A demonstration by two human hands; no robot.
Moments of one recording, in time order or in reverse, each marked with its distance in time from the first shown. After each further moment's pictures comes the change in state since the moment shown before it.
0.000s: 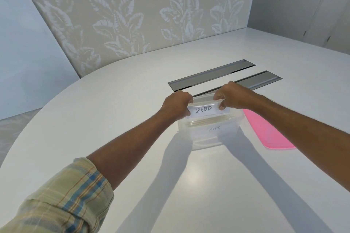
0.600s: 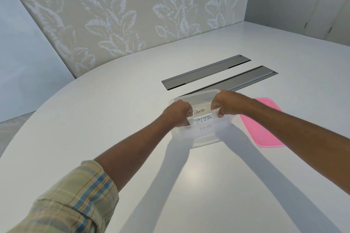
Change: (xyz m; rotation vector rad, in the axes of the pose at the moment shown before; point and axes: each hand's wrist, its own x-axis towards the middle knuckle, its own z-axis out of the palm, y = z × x) left_hand 0.012 0.028 0.041 0.053 -0.152 0.083; right_hand -0.005 0.028 0.026 -0.185 -0.161 -0.035
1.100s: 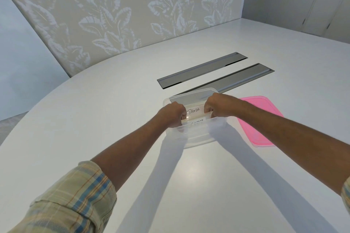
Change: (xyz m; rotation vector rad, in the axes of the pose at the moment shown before) left_hand 0.013 -0.003 0.012 0.075 -0.098 -0.013; right_hand 0.007 0.002 0.017 -0.049 0.000 -0.108
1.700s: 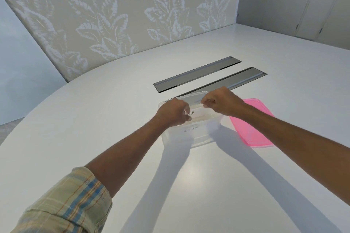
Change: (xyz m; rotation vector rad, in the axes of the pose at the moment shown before) left_hand 0.000 0.025 -0.016 -0.150 0.202 0.011; right_hand -0.027 0.021 -0.005 0.426 0.424 0.029
